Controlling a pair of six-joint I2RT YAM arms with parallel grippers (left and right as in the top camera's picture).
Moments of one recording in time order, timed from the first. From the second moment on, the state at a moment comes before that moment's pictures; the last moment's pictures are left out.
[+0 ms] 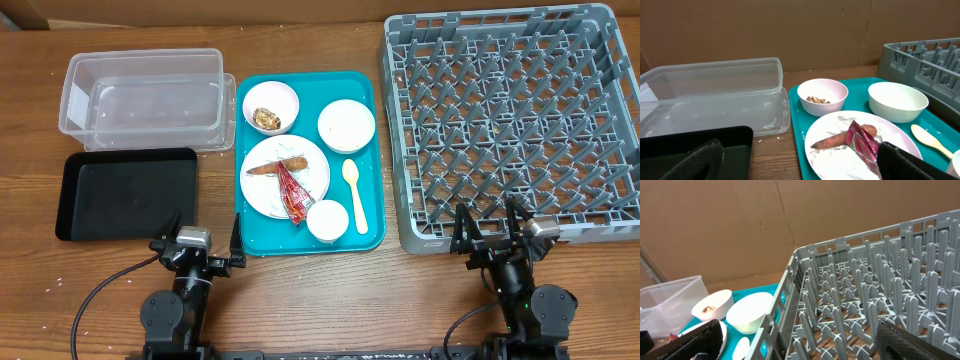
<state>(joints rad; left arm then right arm) 0.01 0.02 0.01 -0.07 0.12 0.03 -0.08 0.01 0.02 -0.01 -0.27 0.28</state>
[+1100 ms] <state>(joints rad) 0.01 0.60 0.78 -0.42 0.31 -0.01 -0.08 0.45 0.84 -0.47 -0.43 0.15</state>
